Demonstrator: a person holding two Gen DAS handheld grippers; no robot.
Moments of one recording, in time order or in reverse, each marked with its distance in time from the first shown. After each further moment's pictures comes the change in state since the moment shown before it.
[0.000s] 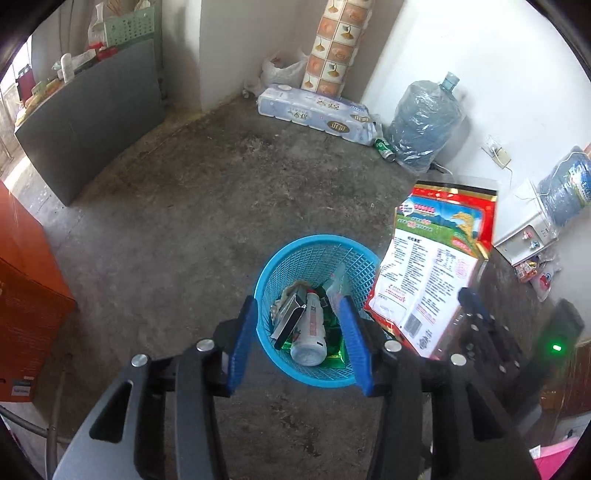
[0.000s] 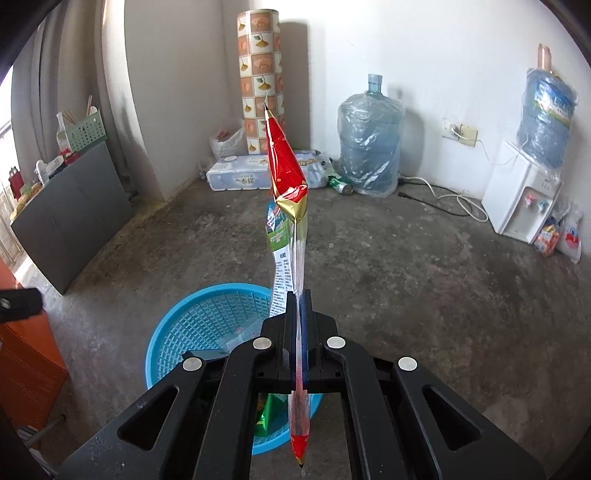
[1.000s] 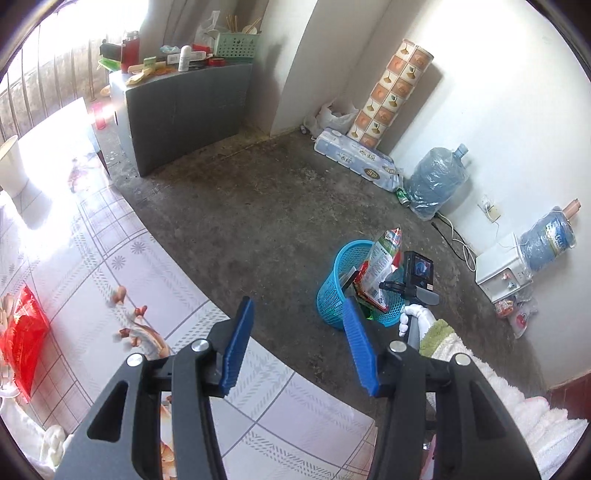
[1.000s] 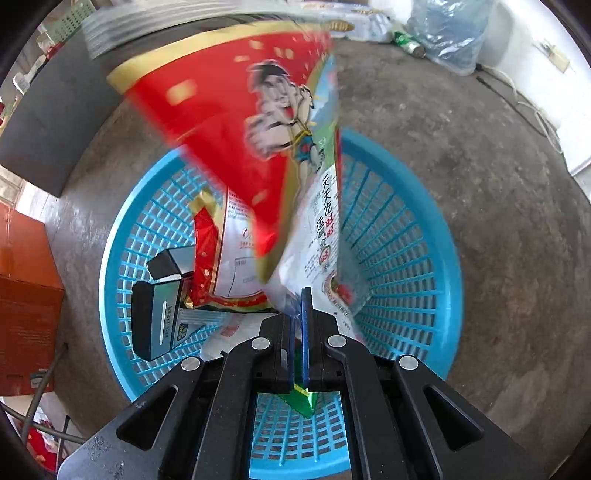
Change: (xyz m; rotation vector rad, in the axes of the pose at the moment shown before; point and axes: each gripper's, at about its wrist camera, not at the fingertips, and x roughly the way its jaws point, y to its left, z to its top) left arm -0.232 0.159 -0.127 -0.188 -0.138 -0.013; right arm 0.159 0.058 -0.048 -0.103 0.606 0.118
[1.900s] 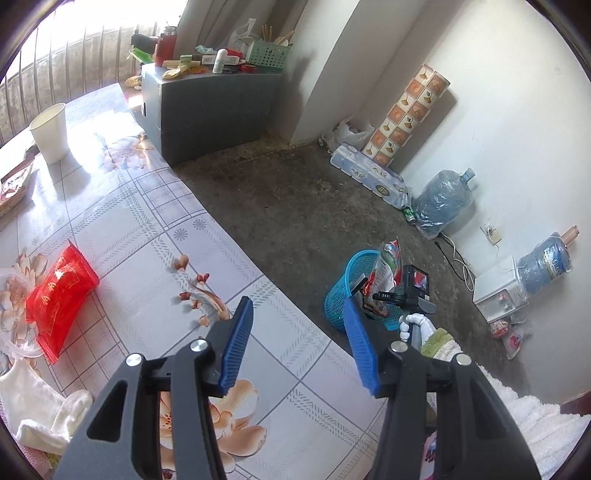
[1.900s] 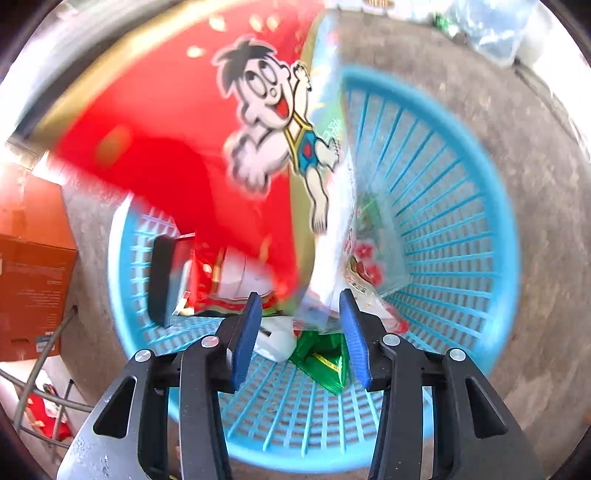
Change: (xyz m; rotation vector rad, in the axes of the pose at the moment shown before) left arm -0.049 0.048 -0.026 -0.096 -0.044 -0.003; right arm -0.012 0.018 -0.033 -0.084 0.053 0.085
